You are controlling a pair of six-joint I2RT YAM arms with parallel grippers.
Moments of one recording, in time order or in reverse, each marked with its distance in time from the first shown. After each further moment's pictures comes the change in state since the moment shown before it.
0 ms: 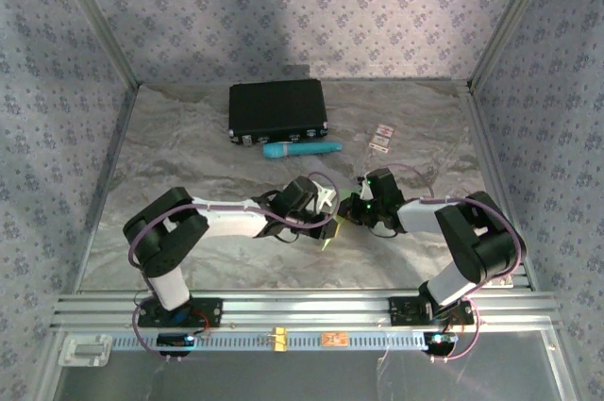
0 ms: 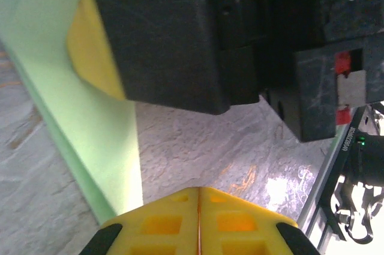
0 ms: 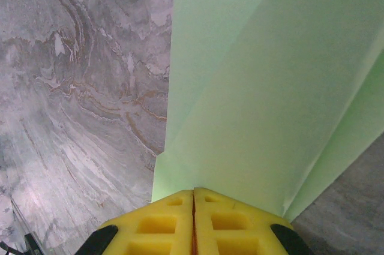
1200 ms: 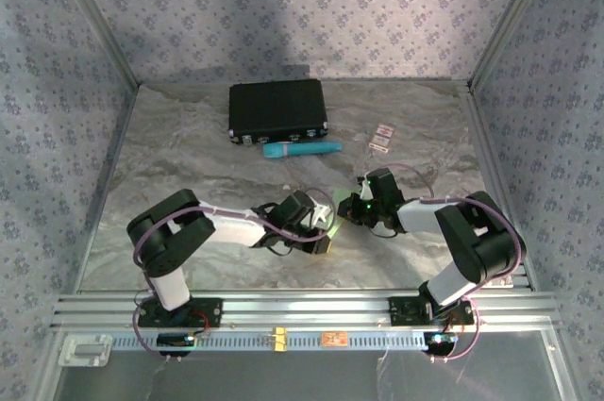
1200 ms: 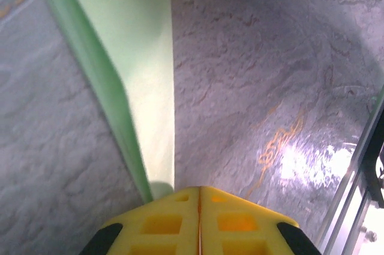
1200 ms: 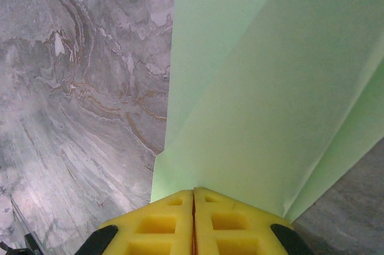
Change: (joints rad) left arm -0.027 -0.001 -0.129 0.034 -0.005 0.003; right arm 0.000 0.000 0.000 0.000 0.000 0.000
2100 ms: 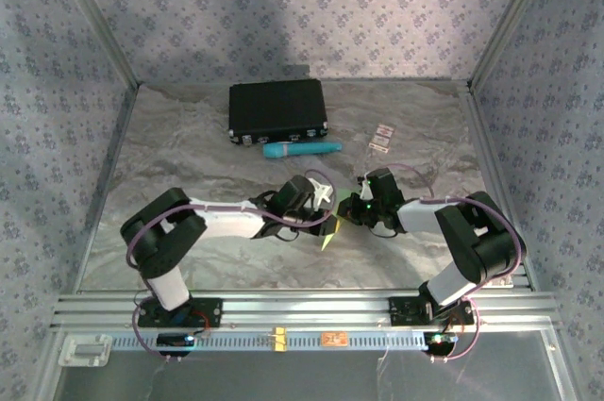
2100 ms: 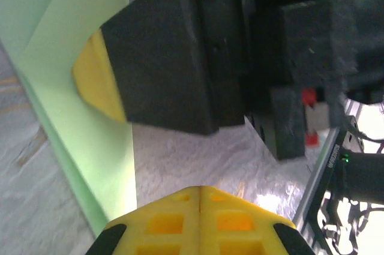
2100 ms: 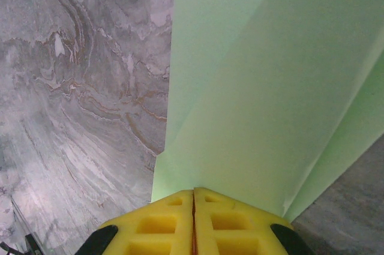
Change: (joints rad) left arm 0.040 -0.003 0.103 0.057 -0.012 -0.049; right arm 0.000 -0.002 0.000 -0.001 0.001 0.004
